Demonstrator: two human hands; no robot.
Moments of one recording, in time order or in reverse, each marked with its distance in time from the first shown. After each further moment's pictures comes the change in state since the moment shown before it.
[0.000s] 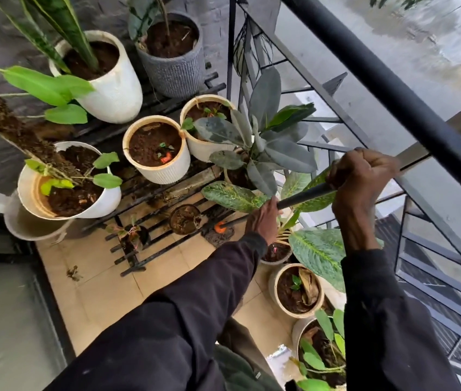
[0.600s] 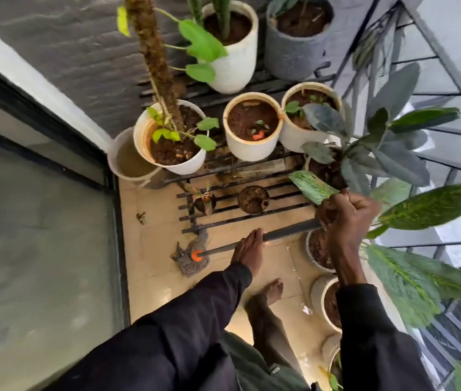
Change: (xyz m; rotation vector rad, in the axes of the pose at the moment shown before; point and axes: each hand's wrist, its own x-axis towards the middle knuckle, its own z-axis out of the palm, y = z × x) left_hand -0.198 -0.189 -0.058 0.059 -0.026 -0.422; right_hand -0.180 0.051 0.121 0.029 -0.328 0.198
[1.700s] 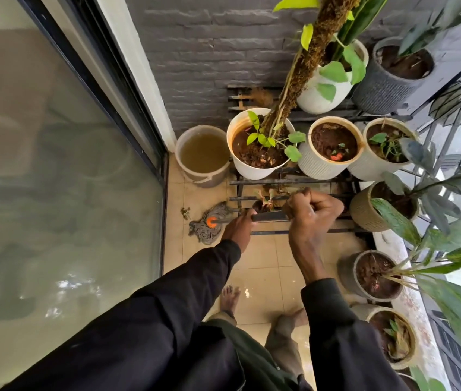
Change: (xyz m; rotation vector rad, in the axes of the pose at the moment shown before) left_hand -0.072 -0.269 -0.185 -0.169 0.227 0.021; right_hand -0.199 -0.001 0.314 -0.032 -0.232 -0.279
